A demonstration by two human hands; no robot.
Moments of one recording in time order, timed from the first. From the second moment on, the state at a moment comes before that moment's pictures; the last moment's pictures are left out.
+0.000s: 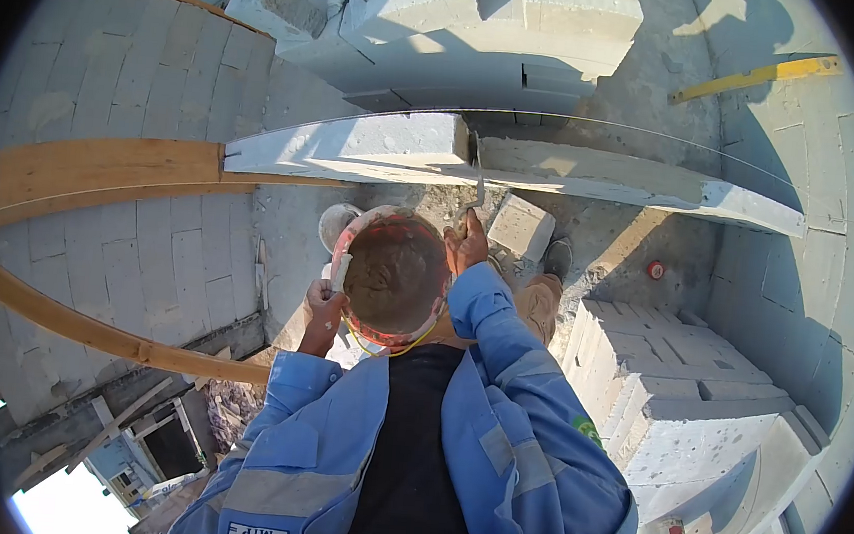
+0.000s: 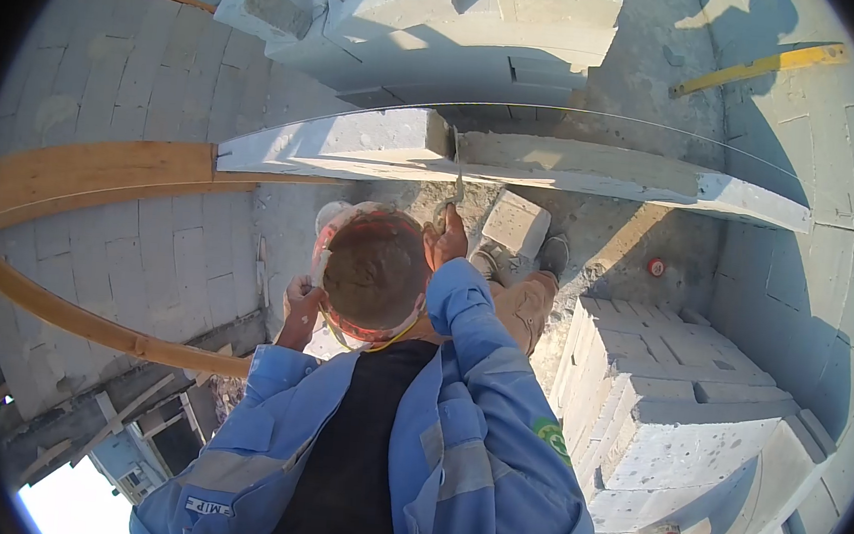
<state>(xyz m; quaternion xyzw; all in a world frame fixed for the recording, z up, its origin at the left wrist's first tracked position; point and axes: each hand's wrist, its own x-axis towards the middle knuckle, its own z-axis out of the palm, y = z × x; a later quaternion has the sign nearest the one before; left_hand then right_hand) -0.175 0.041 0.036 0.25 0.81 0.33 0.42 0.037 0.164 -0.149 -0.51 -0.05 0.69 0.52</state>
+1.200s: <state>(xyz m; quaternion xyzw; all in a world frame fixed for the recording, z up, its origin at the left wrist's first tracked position) -0.163 0.048 0.020 0.29 0.80 0.28 0.44 0.051 0.133 -0.039 -0.58 -0.40 0.54 0.46</state>
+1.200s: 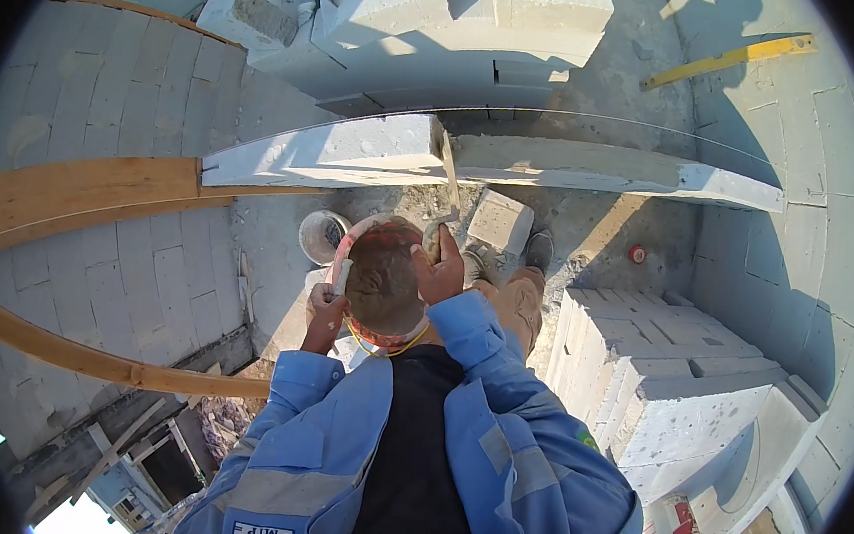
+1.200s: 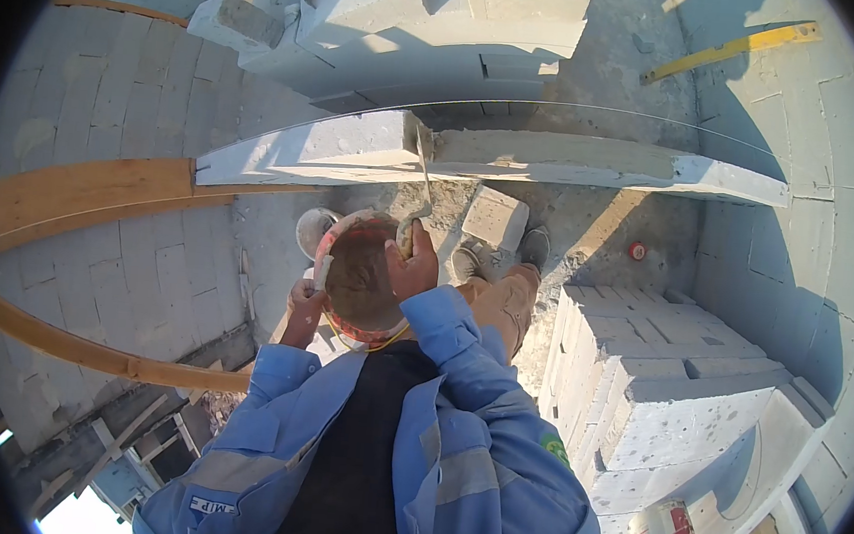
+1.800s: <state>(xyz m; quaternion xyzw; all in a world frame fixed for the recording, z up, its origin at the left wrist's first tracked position) -0.166 0.053 0.017 0.31 0.81 0.25 0.42 0.044 0.118 -0.104 -0.50 0.16 0.70 0.48</state>
